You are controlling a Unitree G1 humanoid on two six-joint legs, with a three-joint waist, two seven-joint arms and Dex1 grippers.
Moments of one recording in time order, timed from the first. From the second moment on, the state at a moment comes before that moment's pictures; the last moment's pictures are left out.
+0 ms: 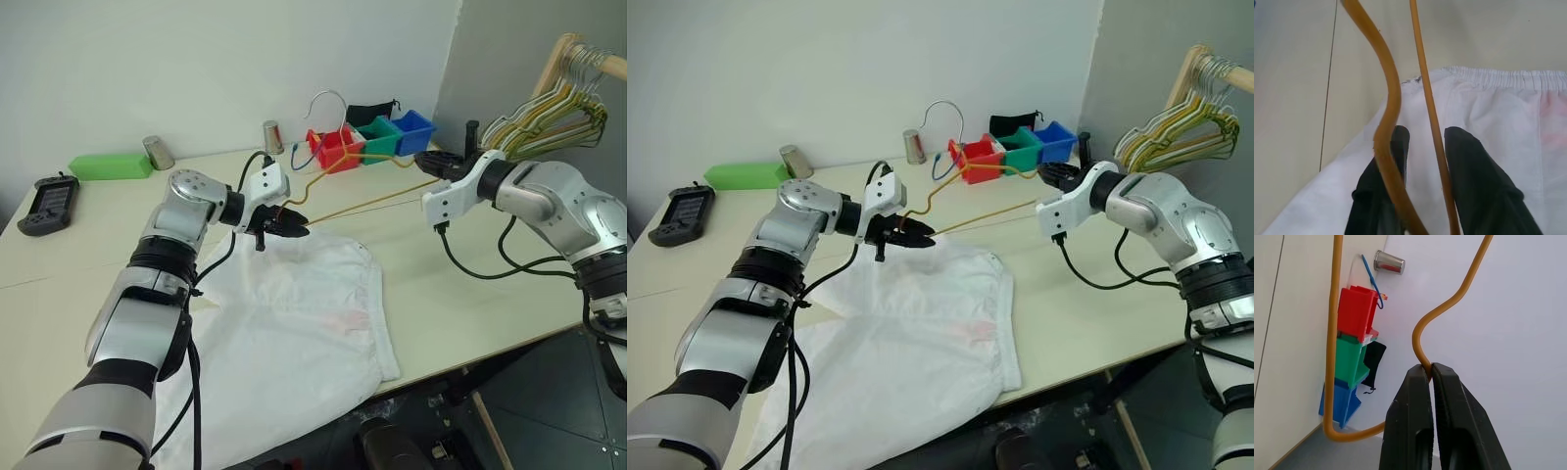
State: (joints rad) left arm -1.09 0.56 -0.23 0.85 -0.02 0.06 -1.38; right arm -0.99 -0.83 0.38 0.40 -0.73 -0.54 0.39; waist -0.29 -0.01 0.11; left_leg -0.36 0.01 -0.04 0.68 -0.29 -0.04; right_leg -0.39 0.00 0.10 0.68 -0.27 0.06
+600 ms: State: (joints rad) left arm -1.06 0.59 -0.20 0.80 -0.02 0.08 -1.33; right arm -1.00 -0.79 0.38 0.45 -0.72 -0.56 0.40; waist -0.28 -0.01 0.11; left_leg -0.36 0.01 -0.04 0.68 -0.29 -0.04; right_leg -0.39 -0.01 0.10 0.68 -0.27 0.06
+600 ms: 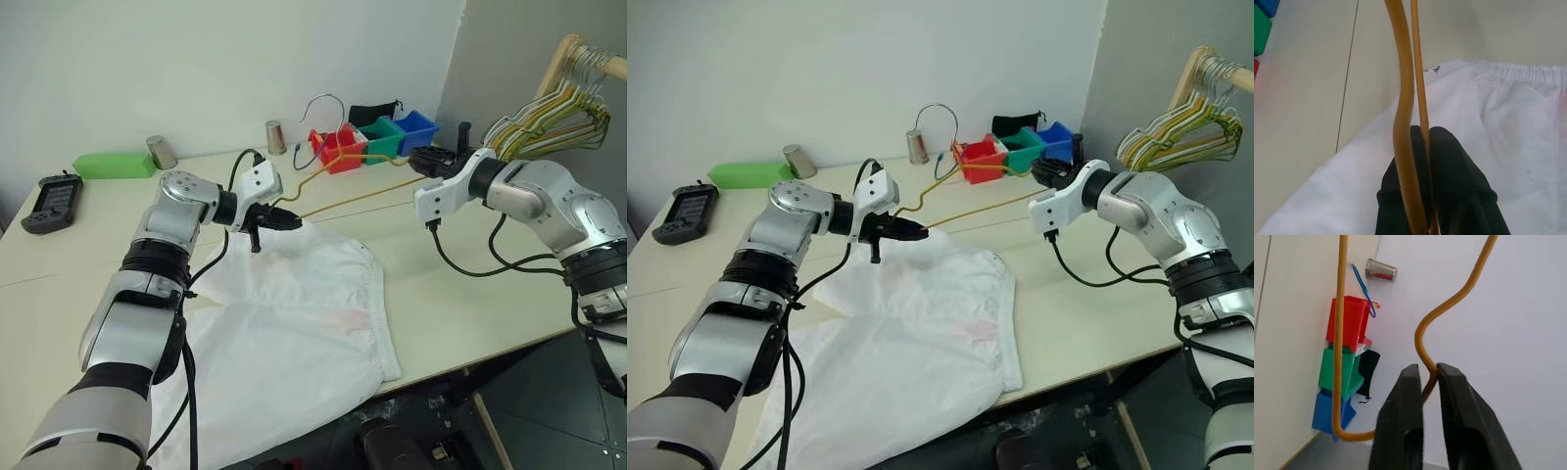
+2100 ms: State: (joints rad) left arm -0.95 0.57 -0.31 0.64 0.37 -0.51 -0.71; right arm -0.99 -0.76 0.30 0.38 -0.29 0.05 1.04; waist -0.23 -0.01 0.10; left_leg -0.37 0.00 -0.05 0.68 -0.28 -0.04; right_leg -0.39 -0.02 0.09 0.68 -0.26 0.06
